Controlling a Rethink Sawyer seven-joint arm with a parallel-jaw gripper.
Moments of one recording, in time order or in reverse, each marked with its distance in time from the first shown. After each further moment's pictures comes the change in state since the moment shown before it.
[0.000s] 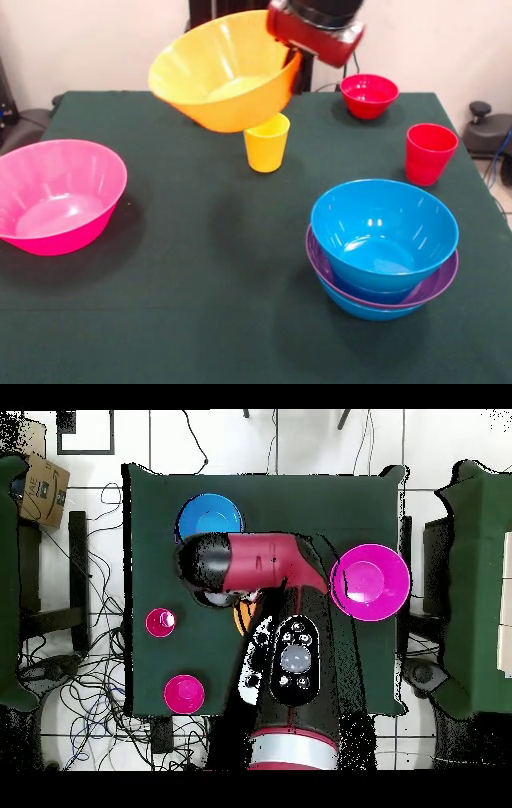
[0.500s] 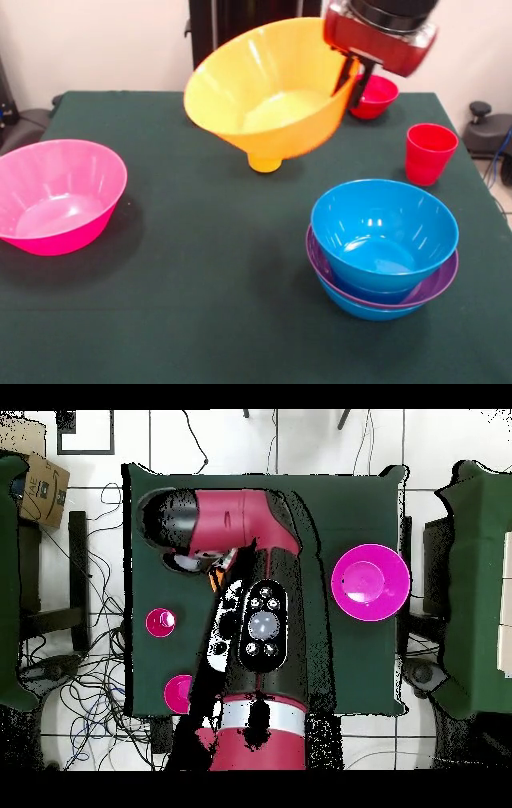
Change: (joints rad) arm 0.061 0.091 0.001 -0.233 0.075 0.130 0.000
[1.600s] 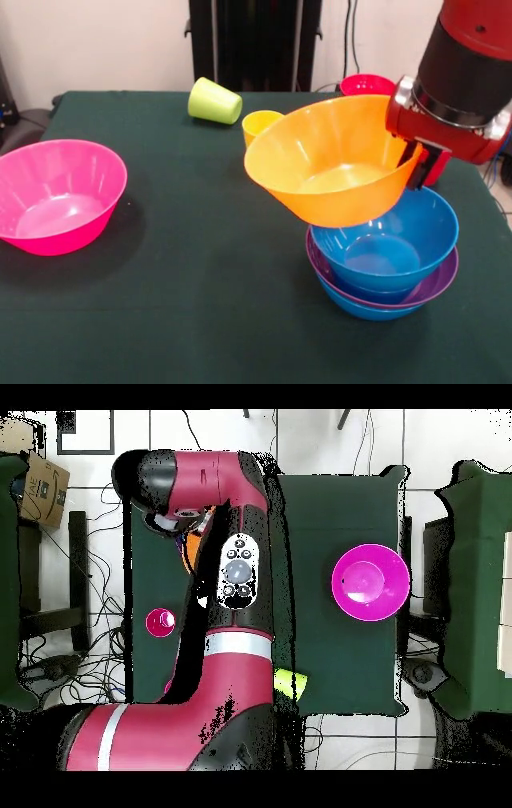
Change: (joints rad) arm 0.050 0.274 -0.024 -0.365 0.117 0.077 0.007
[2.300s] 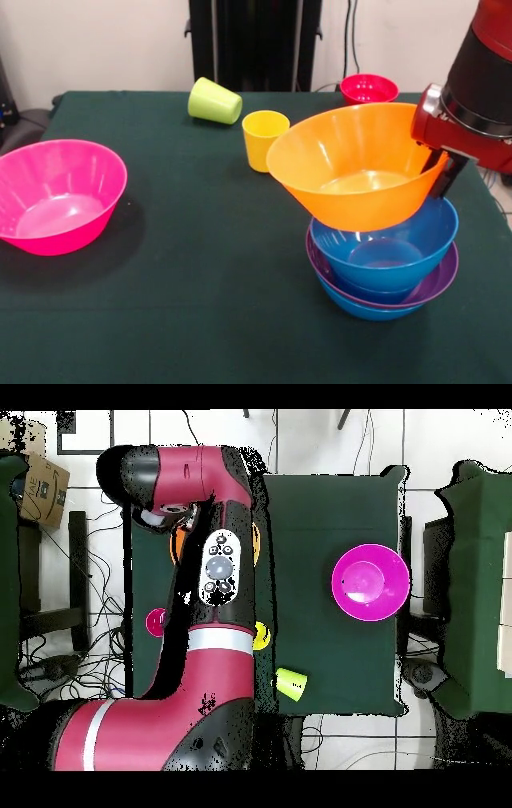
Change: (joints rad) arm 0.043 0.046 -0.051 -0.072 0.047 0.022 0.015
